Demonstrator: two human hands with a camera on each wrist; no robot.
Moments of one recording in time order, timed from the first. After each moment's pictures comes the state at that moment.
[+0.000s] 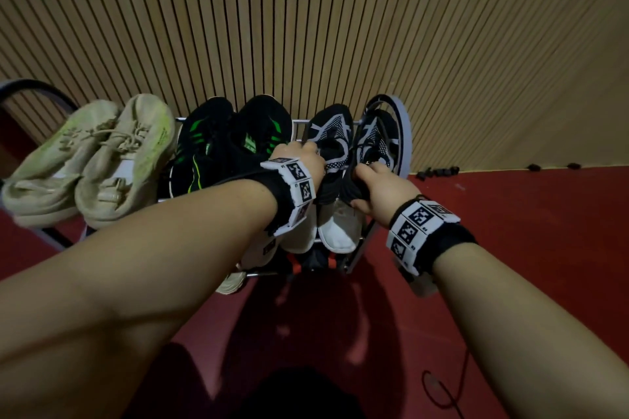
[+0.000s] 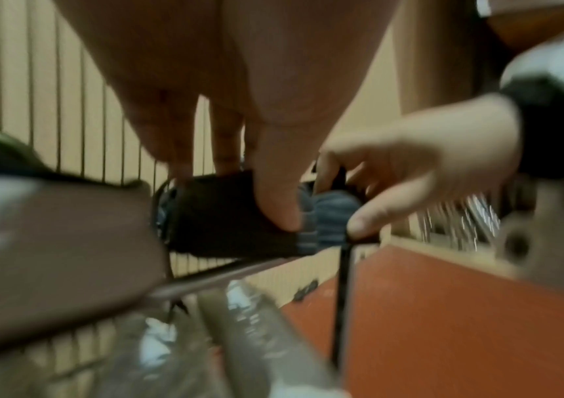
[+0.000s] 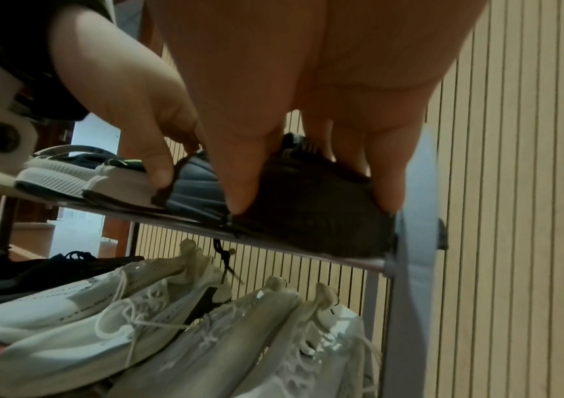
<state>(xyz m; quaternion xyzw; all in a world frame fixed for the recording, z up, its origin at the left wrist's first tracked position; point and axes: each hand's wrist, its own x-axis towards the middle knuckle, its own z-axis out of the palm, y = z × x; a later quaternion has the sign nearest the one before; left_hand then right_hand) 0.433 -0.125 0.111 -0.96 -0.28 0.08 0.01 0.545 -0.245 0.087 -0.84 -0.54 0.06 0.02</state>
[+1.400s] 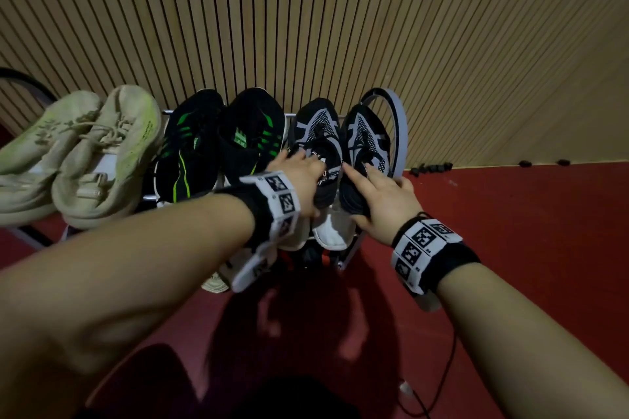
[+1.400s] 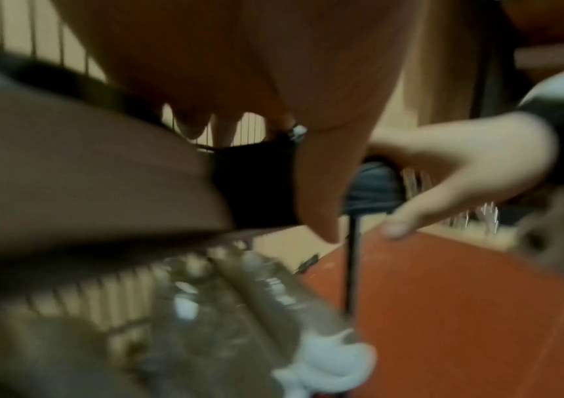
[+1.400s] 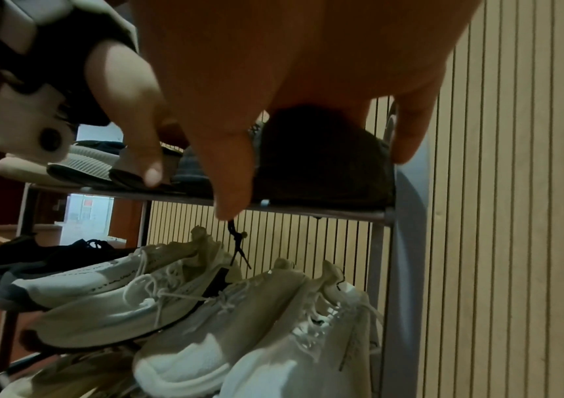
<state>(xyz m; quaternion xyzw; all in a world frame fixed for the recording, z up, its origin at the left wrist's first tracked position) 0.424 -0.134 0.096 -0.97 -0.23 0.10 -0.04 0.541 -0.269 0.072 -0.83 -0.55 0.02 -0.02</state>
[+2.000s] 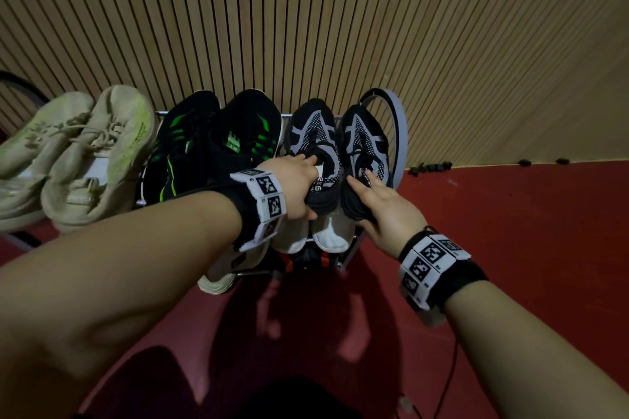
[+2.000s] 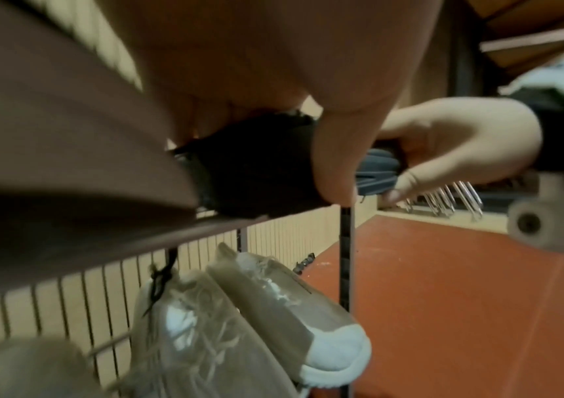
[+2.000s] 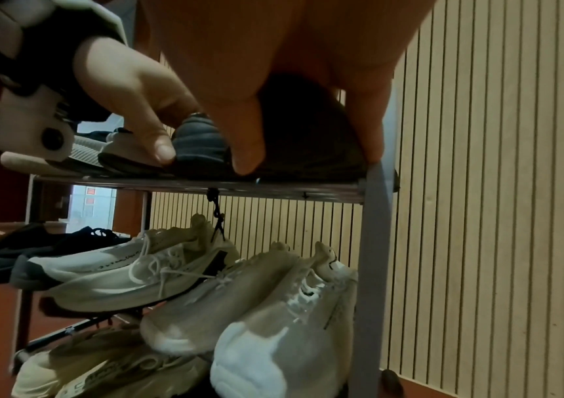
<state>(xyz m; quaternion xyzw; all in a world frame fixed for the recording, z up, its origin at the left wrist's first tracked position) 0.419 -0.120 0.096 -0.98 -0.16 0.13 -0.01 0.541 -0.284 0.060 -0.81 -0.58 0.06 0.07</state>
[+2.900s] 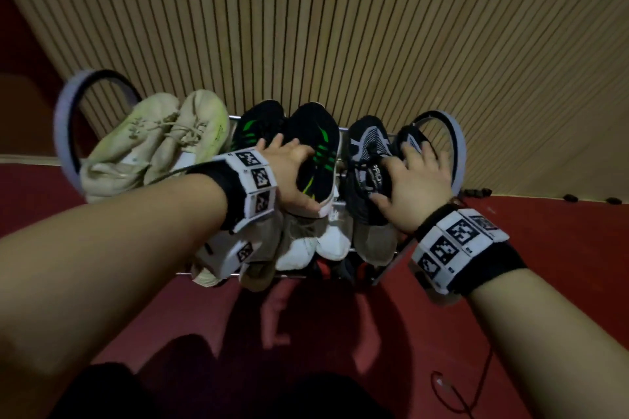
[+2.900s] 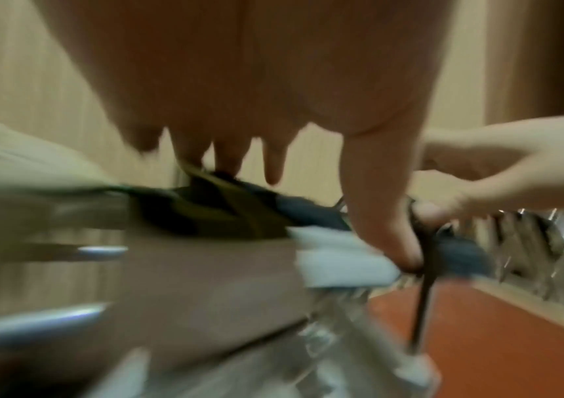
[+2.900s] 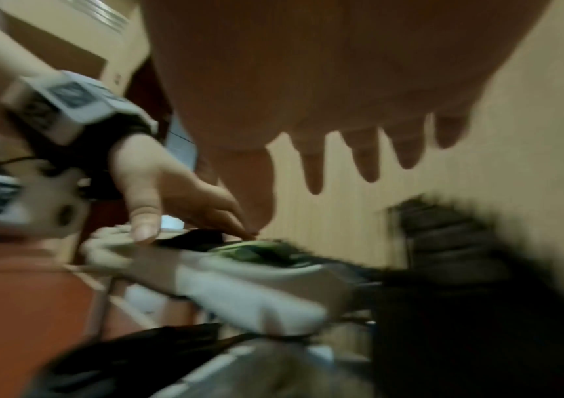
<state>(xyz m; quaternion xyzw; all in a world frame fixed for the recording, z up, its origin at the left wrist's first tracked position) 0.335 -0.066 0.121 -0.94 -0.32 0.07 -0.14 0.484 -0.213 0.129 -0.87 -0.49 -0.04 -0.07</state>
